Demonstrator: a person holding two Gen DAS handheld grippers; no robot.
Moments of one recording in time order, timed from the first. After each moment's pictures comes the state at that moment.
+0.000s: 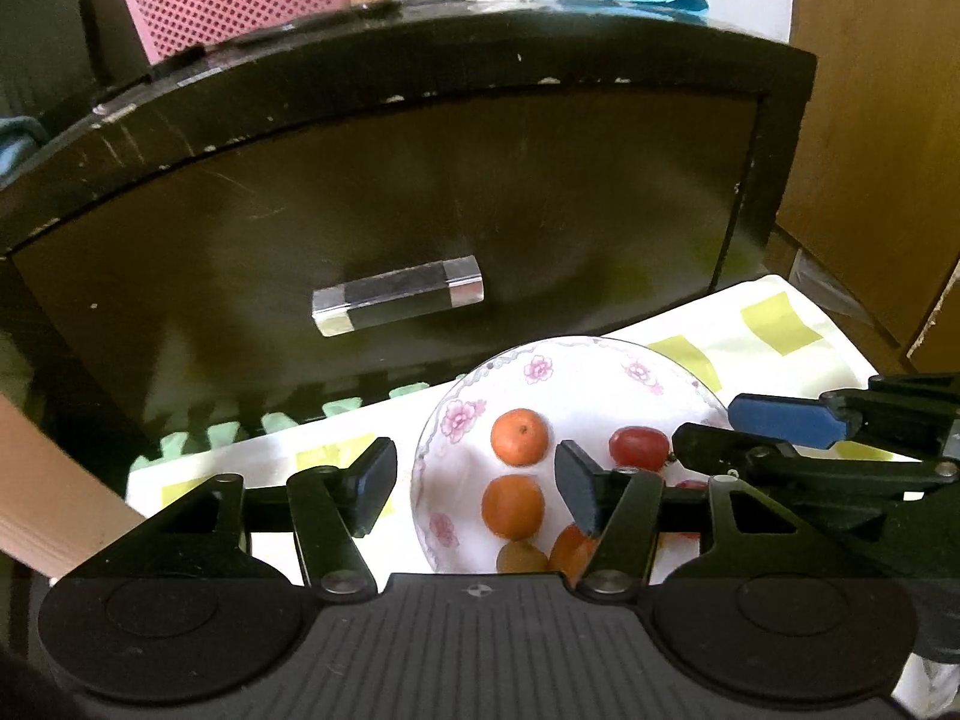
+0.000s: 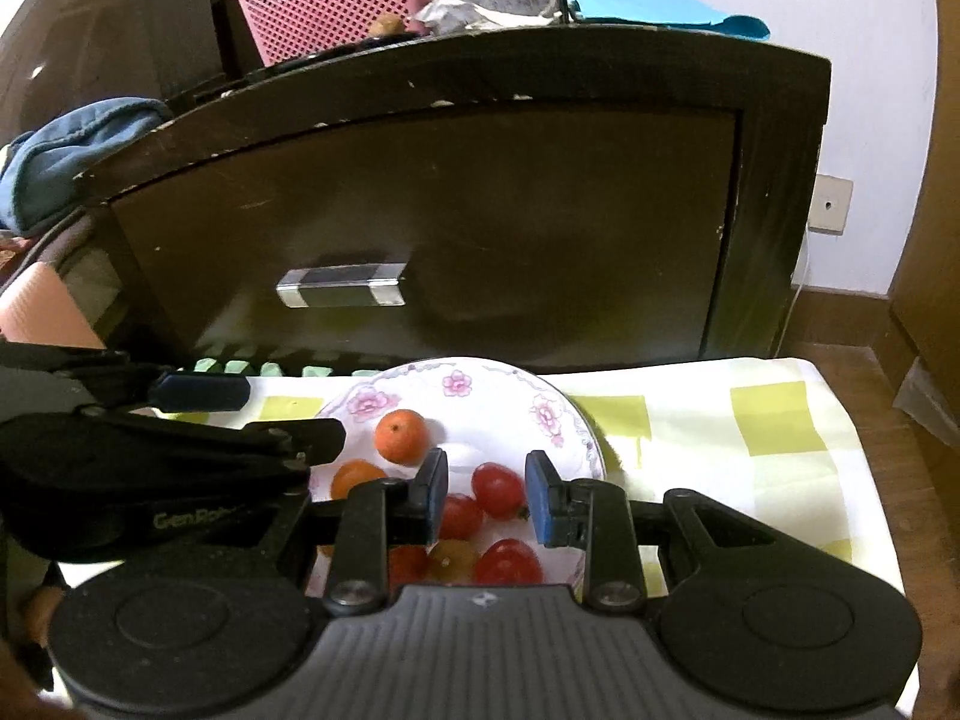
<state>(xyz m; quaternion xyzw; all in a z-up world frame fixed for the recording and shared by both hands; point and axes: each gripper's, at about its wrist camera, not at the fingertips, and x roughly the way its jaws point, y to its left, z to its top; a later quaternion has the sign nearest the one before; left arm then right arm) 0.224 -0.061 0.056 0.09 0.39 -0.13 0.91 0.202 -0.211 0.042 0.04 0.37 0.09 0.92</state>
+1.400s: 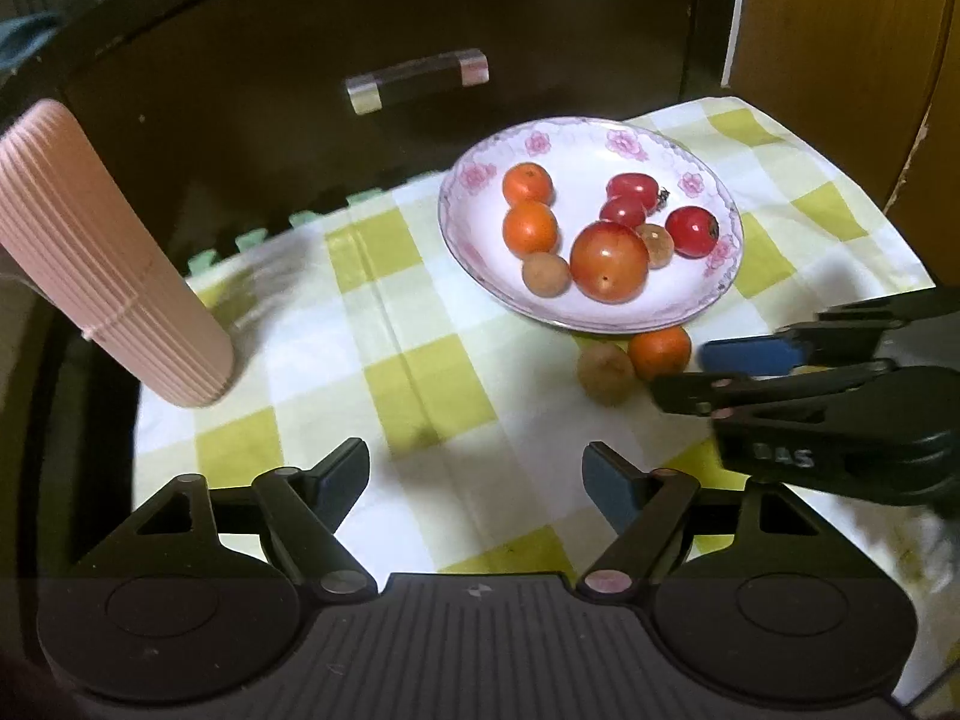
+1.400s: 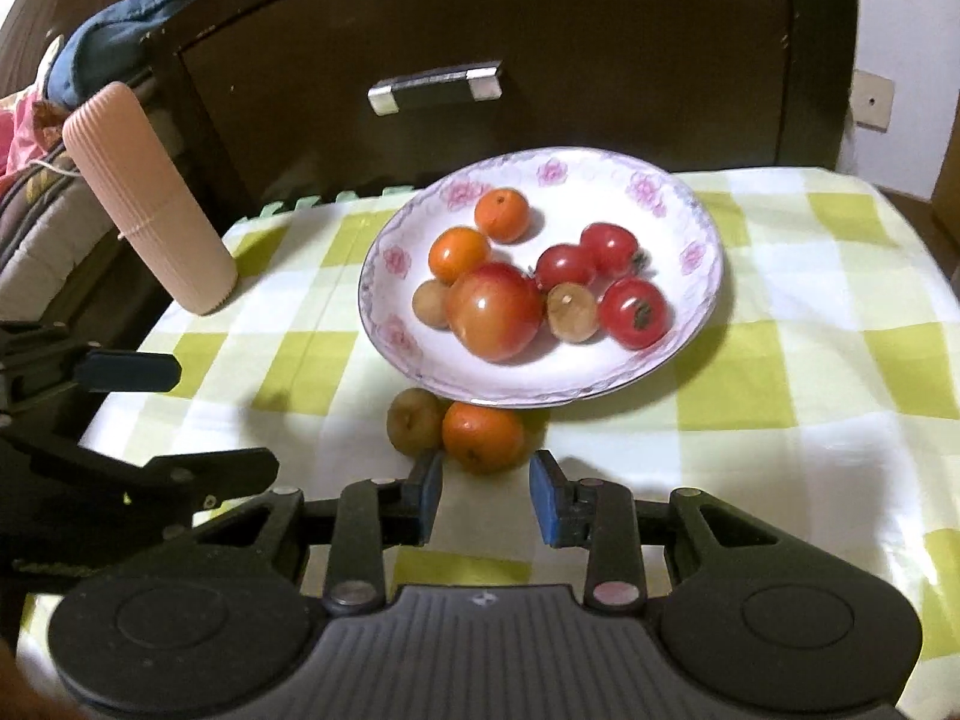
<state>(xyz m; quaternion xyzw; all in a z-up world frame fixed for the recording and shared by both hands) 0.143 -0.012 0.013 0.13 0.46 -0.15 0.86 0.143 -0.169 -0.019 0.05 0.44 0.13 0.88</state>
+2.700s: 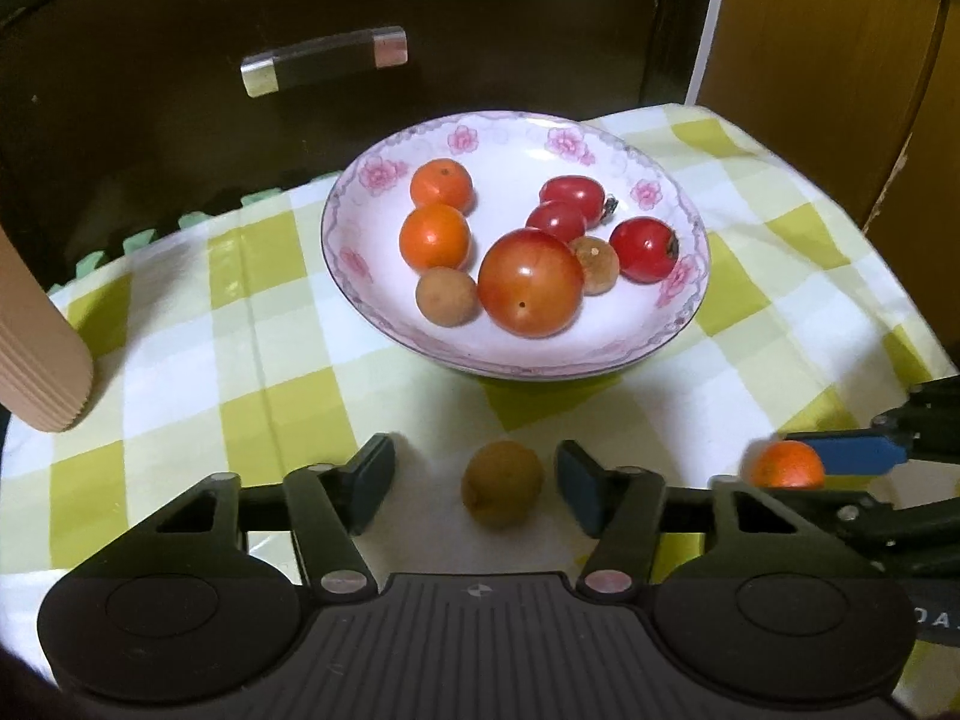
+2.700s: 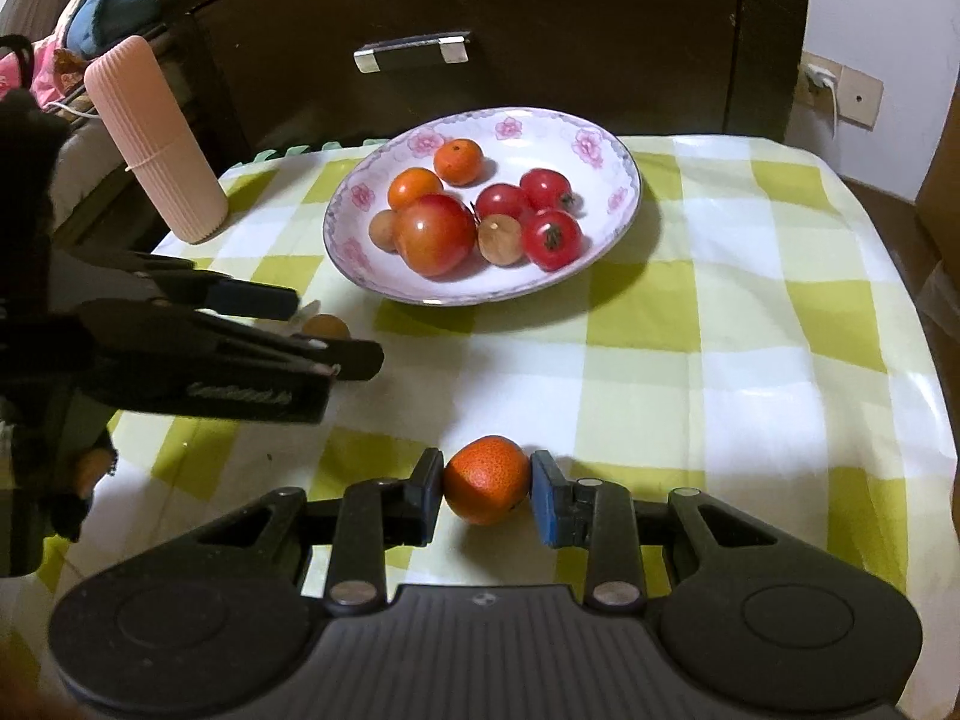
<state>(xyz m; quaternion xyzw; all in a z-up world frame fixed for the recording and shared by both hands) 0.163 -0.051 -0.028 0.09 0.44 -0.18 0.87 0.107 -0.210 -0.014 0.01 0.47 0.14 0.87</state>
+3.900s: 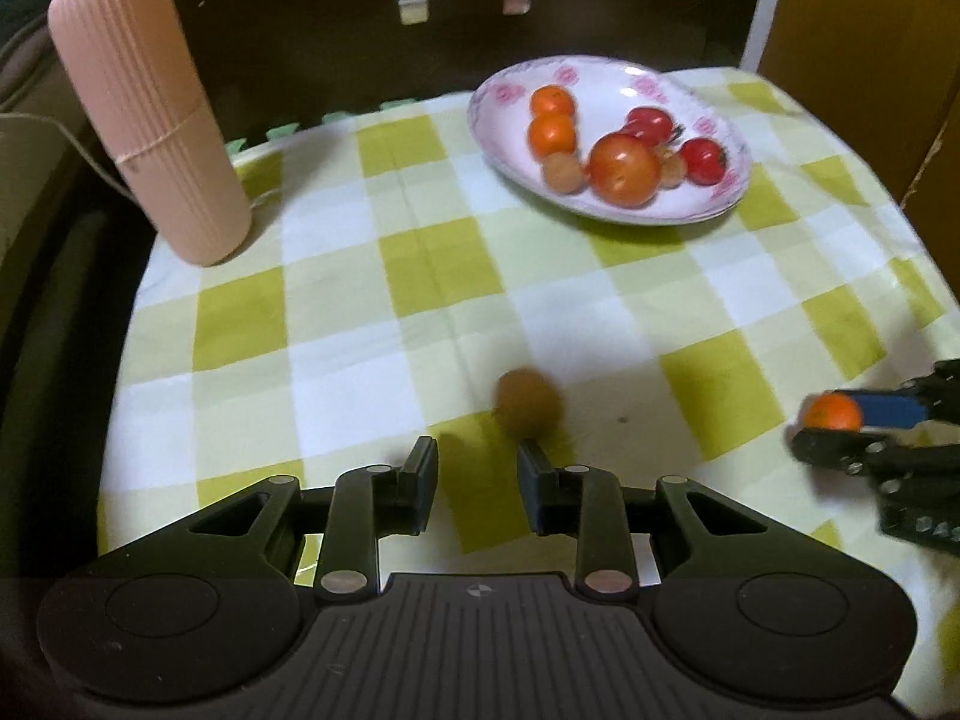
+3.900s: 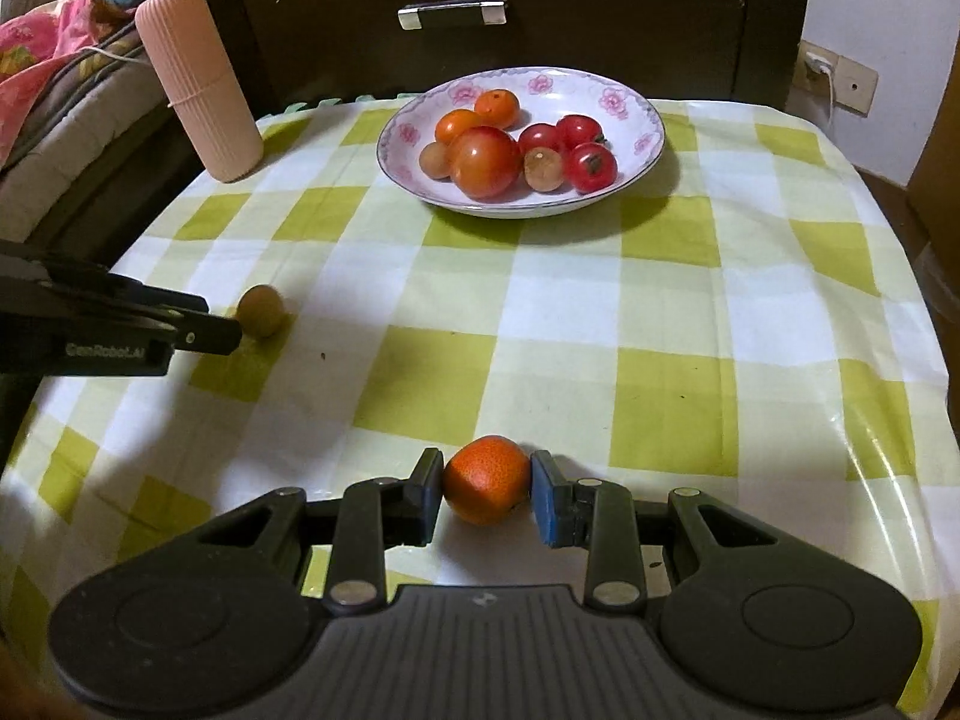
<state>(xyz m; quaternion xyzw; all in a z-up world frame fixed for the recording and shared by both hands) 0.100 0.007 -0.012 0.08 0.49 -0.11 0.86 0.057 -0.189 -0.014 -0.01 0.48 0.13 0.87</state>
